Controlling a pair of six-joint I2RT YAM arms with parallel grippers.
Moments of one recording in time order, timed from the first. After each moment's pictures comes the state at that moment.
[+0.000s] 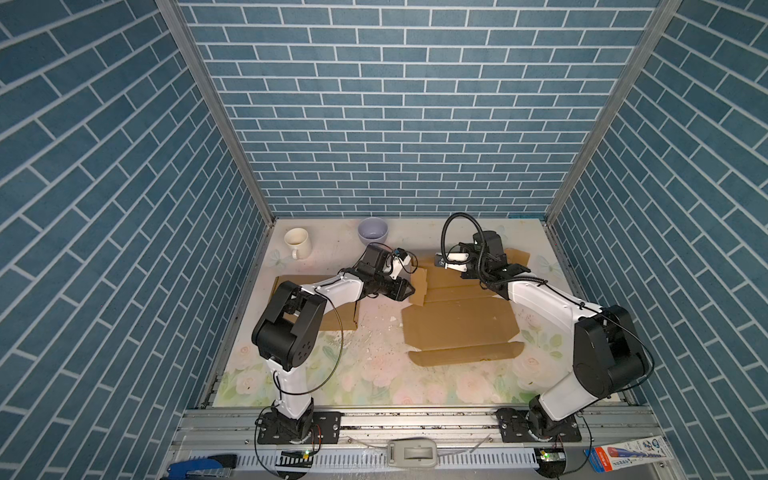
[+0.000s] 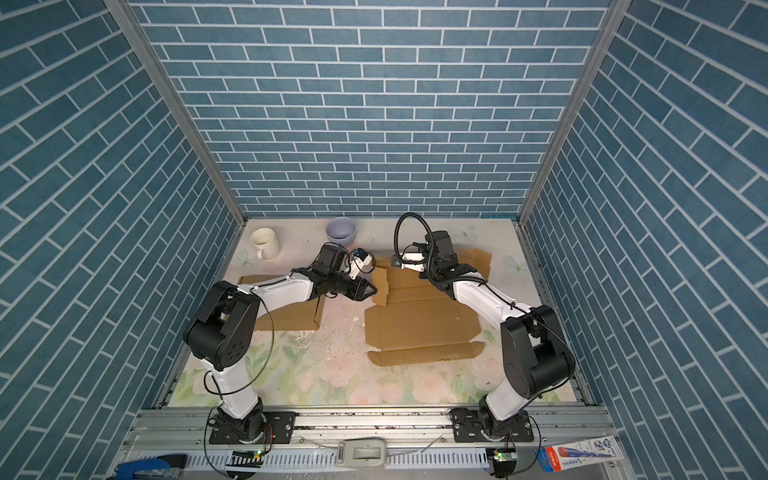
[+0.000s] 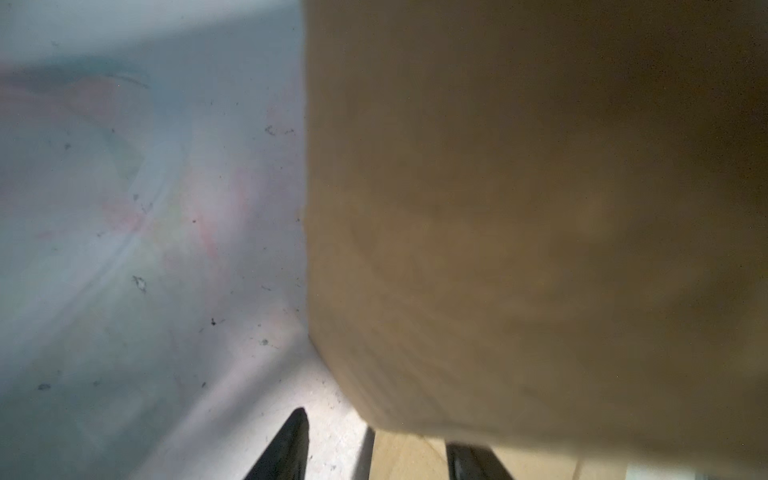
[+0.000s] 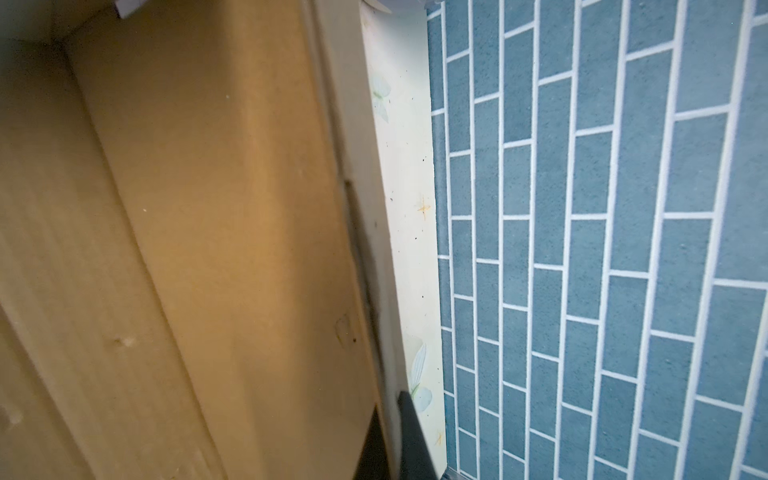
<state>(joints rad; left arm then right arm) -0.49 1.85 1.10 -0.10 0.49 -0.09 0.47 1.59 1.08 -0.08 0.06 -1.25</state>
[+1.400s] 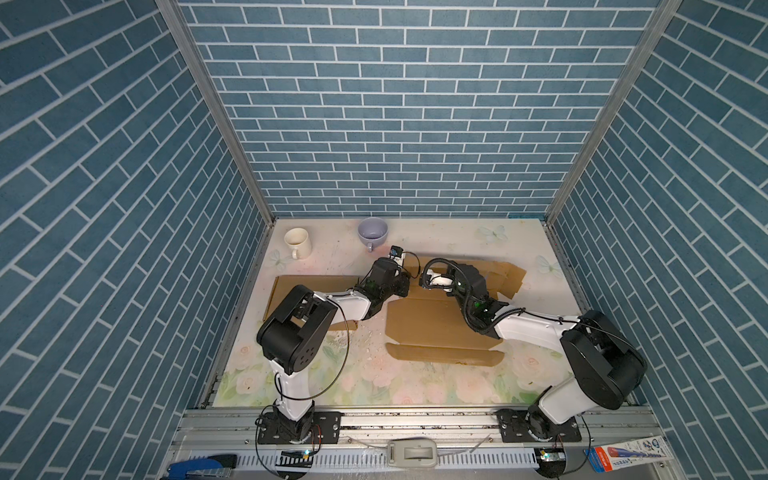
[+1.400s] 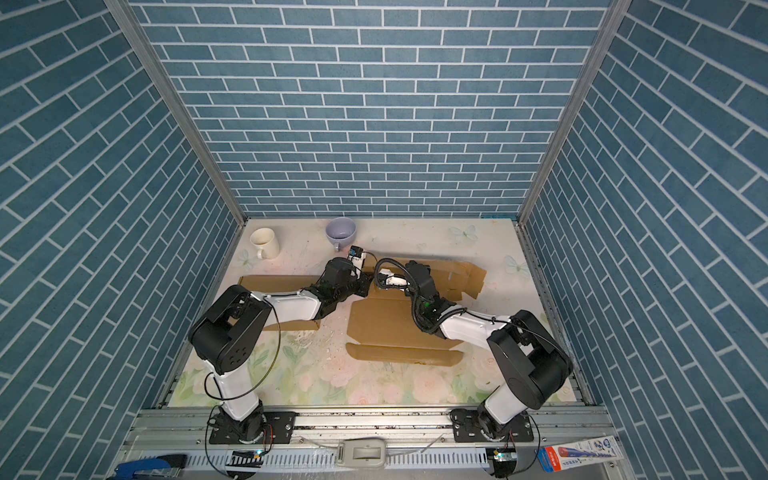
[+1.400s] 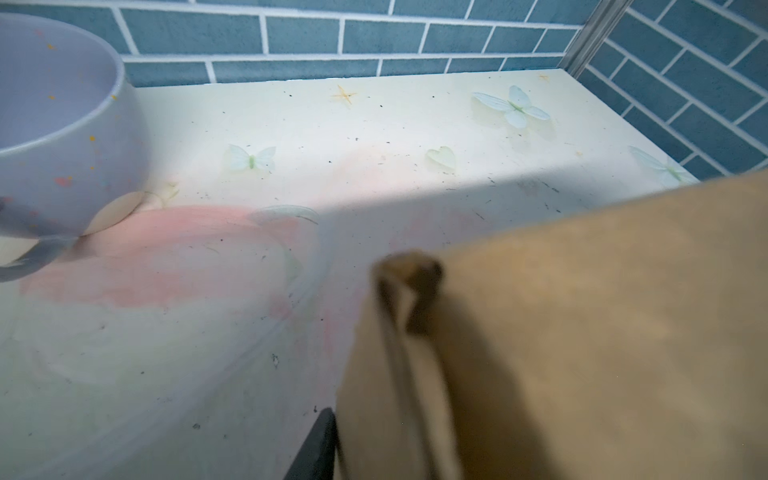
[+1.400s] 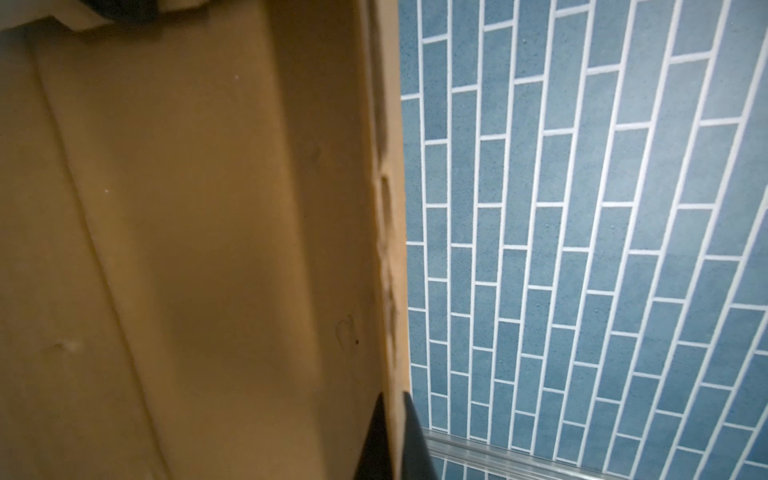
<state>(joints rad) -0.60 1.85 0.94 0.39 -0.04 -0.26 0.73 1.57 0.75 0.51 0.49 -1.31</state>
